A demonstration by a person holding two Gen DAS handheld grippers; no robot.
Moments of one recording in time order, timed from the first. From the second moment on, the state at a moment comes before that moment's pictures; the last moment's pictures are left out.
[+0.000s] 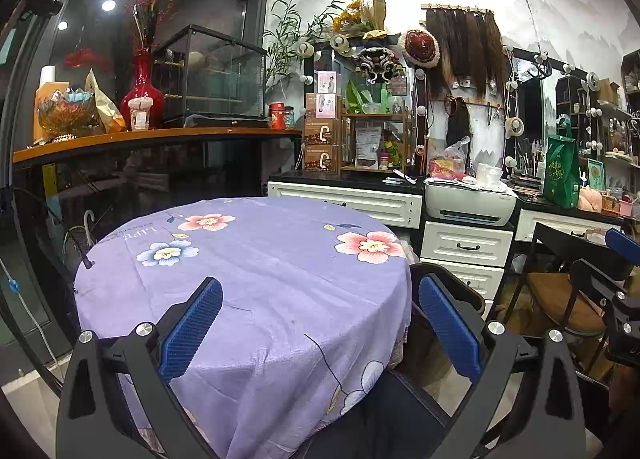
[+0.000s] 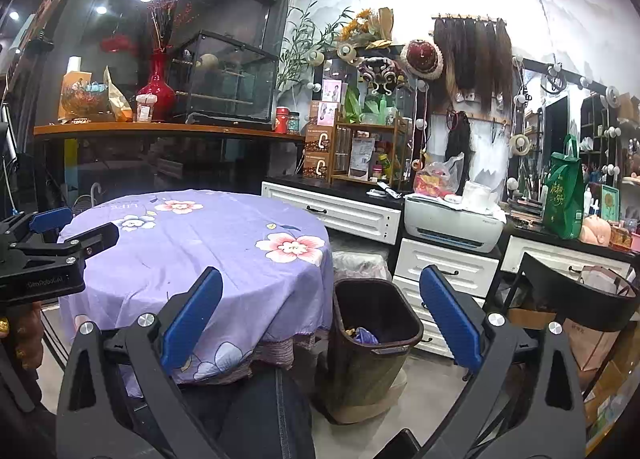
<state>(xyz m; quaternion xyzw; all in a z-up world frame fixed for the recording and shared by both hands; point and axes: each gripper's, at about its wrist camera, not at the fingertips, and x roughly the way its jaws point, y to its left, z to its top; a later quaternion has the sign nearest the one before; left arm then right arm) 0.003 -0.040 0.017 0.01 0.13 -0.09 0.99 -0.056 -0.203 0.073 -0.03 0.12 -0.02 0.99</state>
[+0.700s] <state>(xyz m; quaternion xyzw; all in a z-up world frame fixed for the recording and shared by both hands) 0.002 -0.040 0.020 0.01 0.13 -0.09 0.99 -0.056 -0.207 0.071 -0.03 0.12 -0.01 0.99</state>
